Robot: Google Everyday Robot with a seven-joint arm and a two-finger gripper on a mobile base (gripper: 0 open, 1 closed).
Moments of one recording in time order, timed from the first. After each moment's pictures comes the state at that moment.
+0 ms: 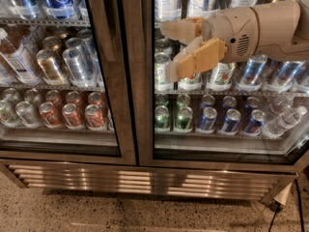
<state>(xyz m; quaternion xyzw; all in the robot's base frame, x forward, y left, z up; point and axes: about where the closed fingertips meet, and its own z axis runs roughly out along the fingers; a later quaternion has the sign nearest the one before) 0.475 -0.024 1.033 -0.52 0.55 0.48 0.44</state>
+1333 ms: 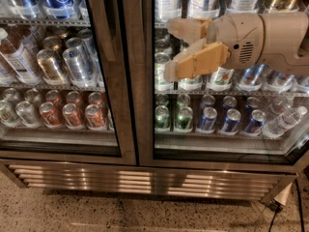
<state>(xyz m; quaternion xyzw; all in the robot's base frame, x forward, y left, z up) 0.474 -0.028 1.039 -0.48 0.55 0.47 0.49</state>
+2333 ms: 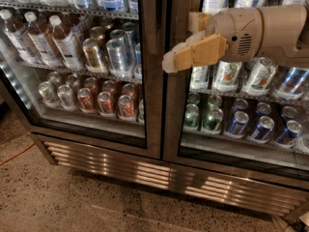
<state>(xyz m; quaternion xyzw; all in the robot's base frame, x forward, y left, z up) 0.480 -0.024 1.042 -0.49 0.56 0.48 0.47</state>
